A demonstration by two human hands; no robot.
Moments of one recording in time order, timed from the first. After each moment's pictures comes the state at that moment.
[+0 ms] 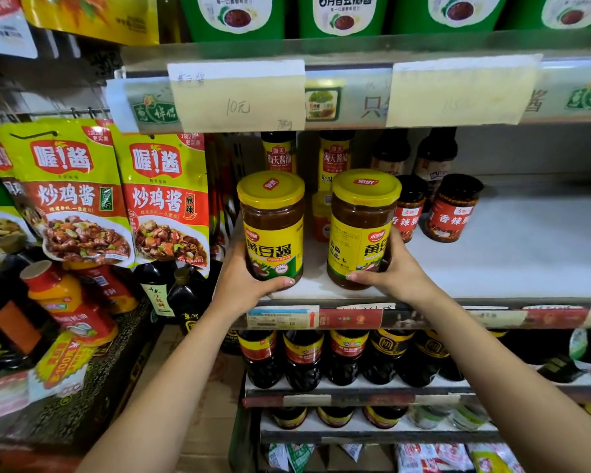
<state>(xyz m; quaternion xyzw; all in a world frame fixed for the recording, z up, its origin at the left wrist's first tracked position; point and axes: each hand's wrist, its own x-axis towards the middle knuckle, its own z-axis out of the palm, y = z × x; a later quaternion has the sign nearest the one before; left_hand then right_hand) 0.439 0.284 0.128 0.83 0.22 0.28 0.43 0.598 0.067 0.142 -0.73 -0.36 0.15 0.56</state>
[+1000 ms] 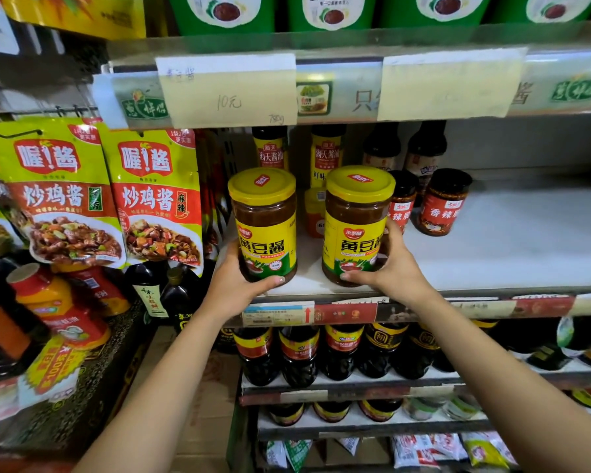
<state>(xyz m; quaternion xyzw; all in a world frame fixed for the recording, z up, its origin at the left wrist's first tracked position) 0.433 0.283 0.126 0.82 0.20 0.24 0.48 0.589 0.063 0.140 -0.76 -0.34 0.08 0.55</state>
